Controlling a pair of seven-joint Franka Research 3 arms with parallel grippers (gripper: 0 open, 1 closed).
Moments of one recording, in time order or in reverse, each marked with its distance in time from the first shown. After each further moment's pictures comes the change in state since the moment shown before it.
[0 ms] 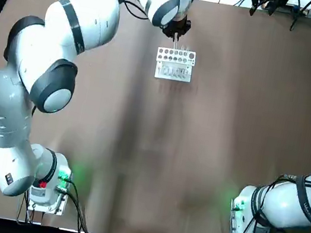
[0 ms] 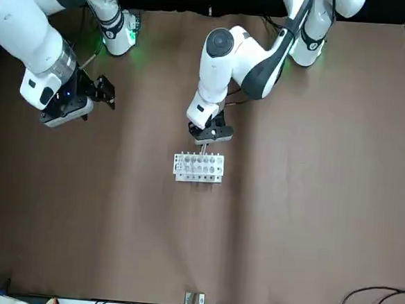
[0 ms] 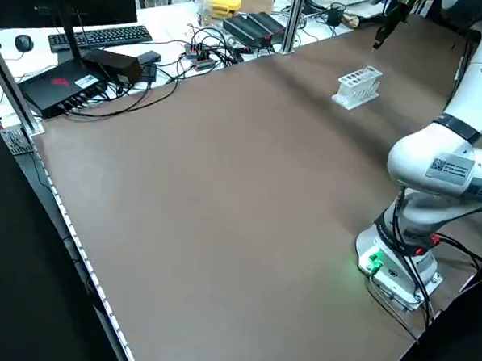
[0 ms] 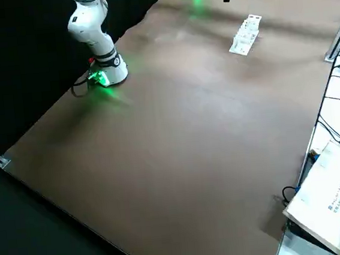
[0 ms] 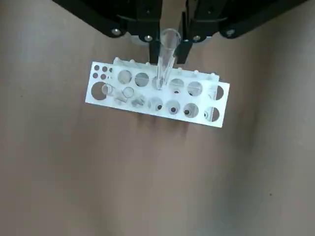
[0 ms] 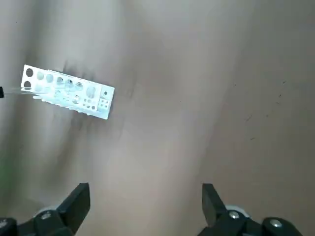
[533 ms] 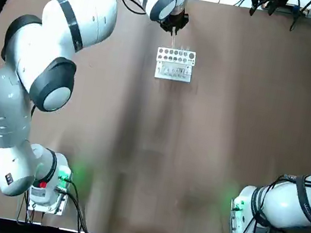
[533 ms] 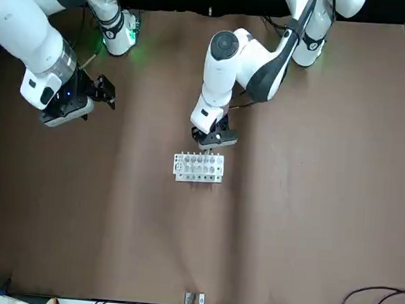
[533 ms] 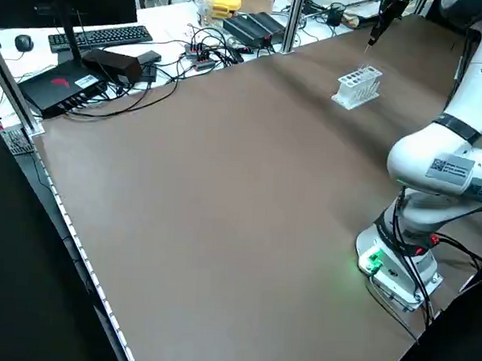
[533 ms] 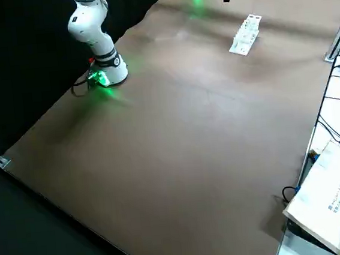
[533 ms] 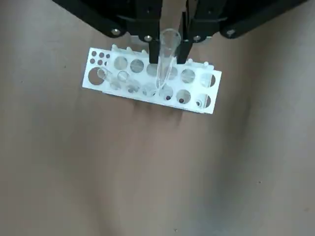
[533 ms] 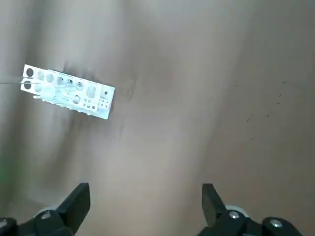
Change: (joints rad) left arm 0.001 0.000 0.031 0.011 0.000 0.004 0.000; right arm 0.000 0.000 0.001 0.000 0.000 0.000 0.000
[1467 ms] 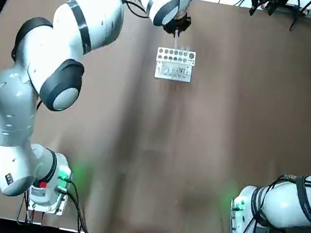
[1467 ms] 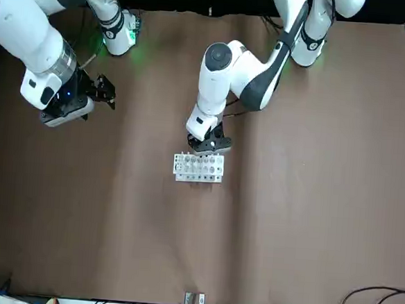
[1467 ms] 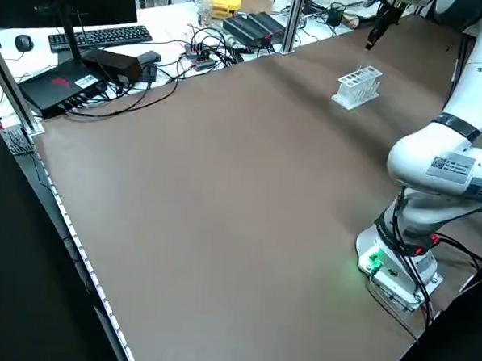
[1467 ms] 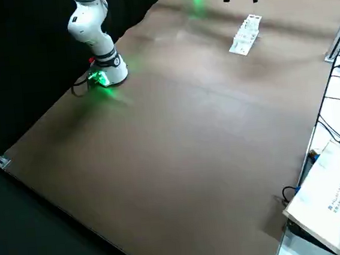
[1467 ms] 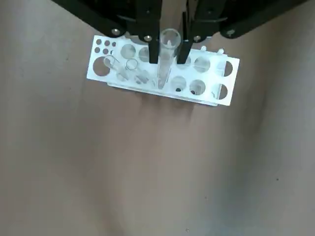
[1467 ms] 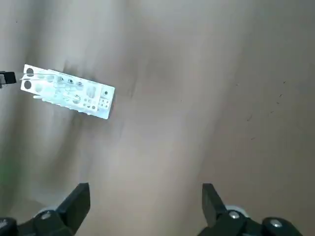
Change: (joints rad) left arm -0.003 0.068 0.000 0.035 0.000 0.049 0.000; right arm 0.000 0.000 0.000 0.000 0.000 0.000 0.000
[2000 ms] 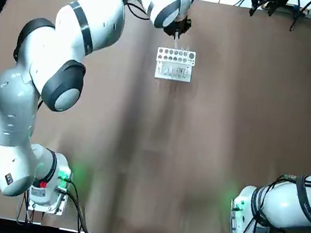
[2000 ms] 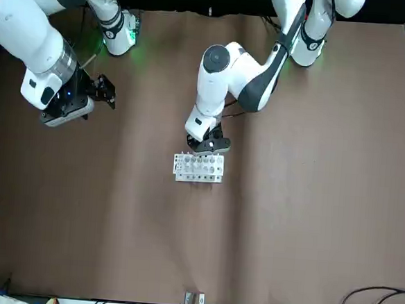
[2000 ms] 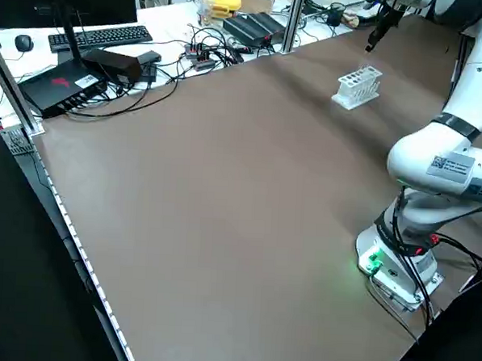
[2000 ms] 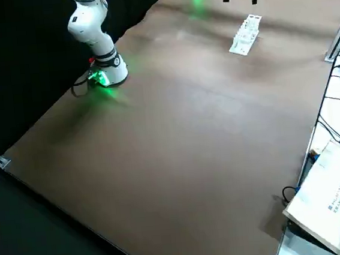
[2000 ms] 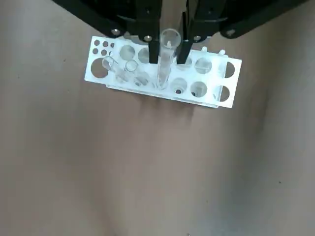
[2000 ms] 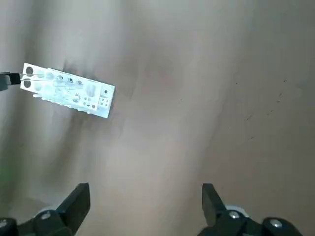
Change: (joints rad) left arm -0.004 0.012 -0.001 0.004 0.000 0.000 0.000; right arm 0.000 0.000 0.000 0.000 0.000 -0.005 0.000
